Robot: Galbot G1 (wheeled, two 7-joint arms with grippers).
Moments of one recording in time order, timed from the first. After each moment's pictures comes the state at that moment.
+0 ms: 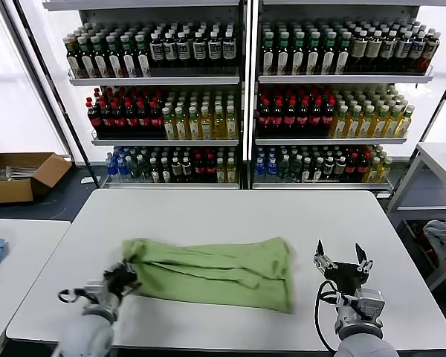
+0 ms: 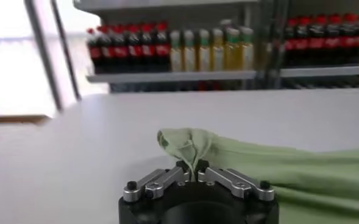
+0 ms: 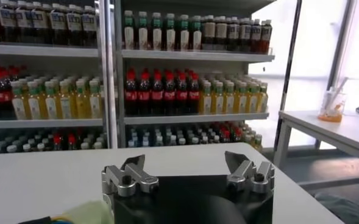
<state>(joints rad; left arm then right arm) 1.28 -1.09 -0.53 -1.80 -0.43 0.34 -0.17 -1.44 1.31 0.47 2.24 0.25 -0.45 0.41</state>
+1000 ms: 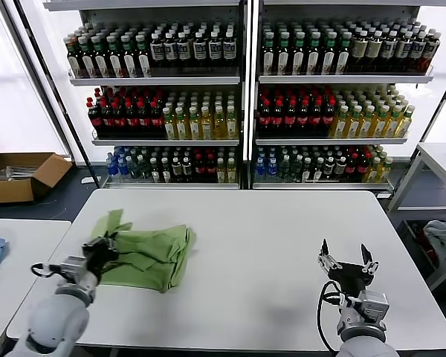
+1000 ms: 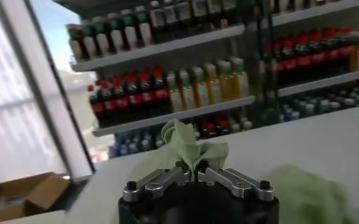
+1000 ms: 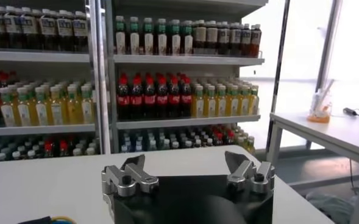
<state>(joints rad) 1.25 -1.00 -0.48 -1.94 -0.40 0.41 -0.12 -1.49 1.35 0.50 2.27 0.22 -0.43 0.41</state>
